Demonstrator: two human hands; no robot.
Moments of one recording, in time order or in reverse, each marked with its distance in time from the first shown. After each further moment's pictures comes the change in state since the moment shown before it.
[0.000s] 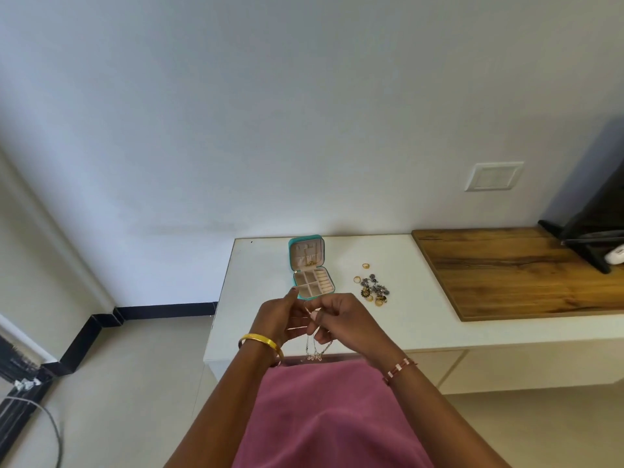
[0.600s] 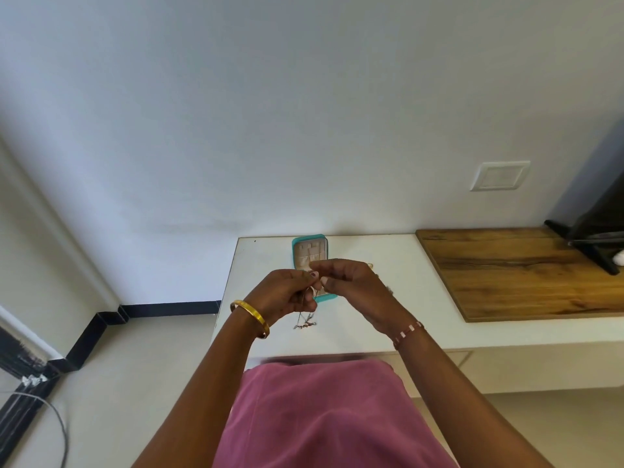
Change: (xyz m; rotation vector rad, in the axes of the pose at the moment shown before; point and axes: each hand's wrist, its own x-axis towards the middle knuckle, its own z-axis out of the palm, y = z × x) left_hand 0.002 0.040 -0.009 0.212 -0.299 0.158; right_hand 0.022 -0.019 -0.025 0.100 0.039 -0.151
